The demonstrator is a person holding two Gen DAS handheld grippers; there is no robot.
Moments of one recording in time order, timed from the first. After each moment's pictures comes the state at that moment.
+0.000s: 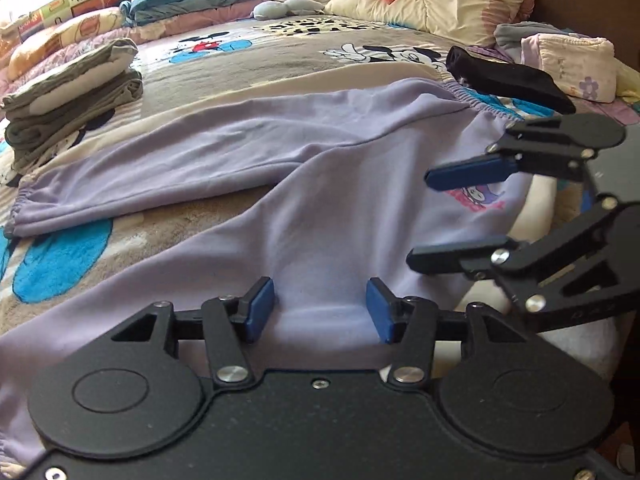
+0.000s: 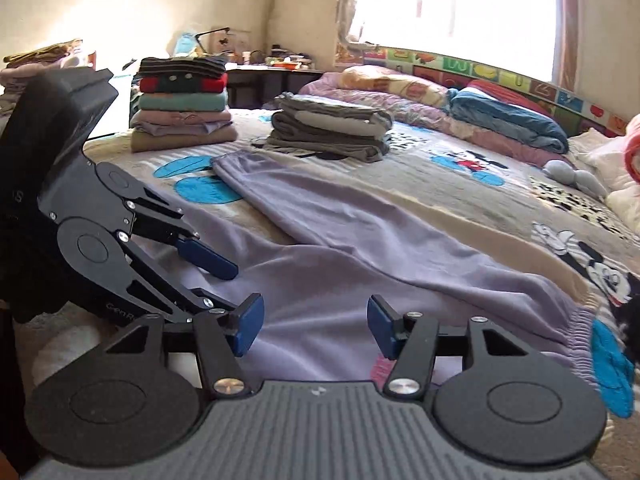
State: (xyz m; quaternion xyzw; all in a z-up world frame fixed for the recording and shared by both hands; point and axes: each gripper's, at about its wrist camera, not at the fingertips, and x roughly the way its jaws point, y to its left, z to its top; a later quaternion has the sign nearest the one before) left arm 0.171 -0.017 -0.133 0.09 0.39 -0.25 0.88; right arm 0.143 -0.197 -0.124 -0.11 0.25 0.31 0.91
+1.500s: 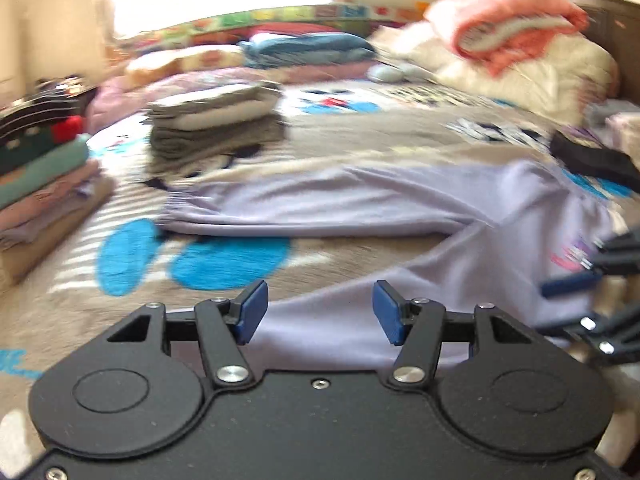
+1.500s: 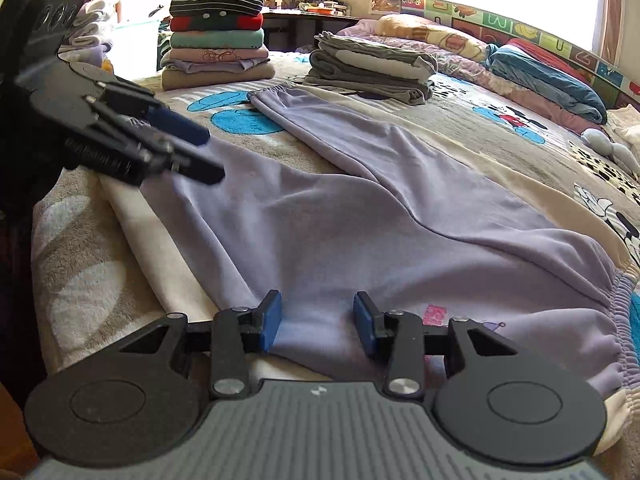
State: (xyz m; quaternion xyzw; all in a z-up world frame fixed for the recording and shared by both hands) left arm 0.150 0.081 -0.106 0.03 0.27 -0.01 0.96; right arm 0.133 -0.184 -0.136 -0.13 0.31 0.33 0.88
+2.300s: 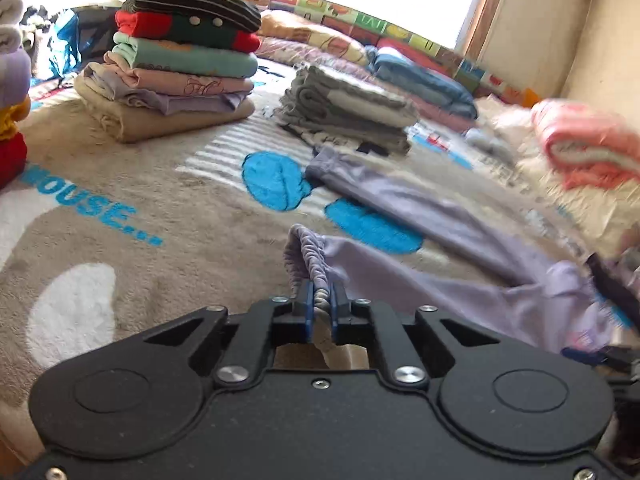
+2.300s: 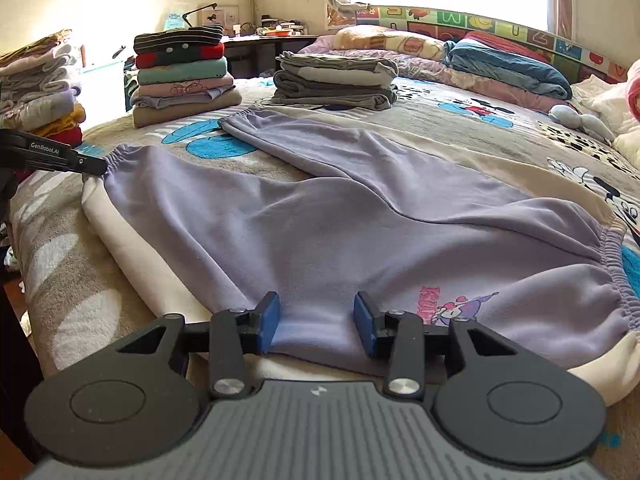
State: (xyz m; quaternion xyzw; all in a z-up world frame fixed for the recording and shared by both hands) left arm 0.077 0.198 -0.100 -0.20 0.25 -0.04 0.95; right arm 0.123 -0.192 -0.141 -0.07 0.30 0.29 0.91
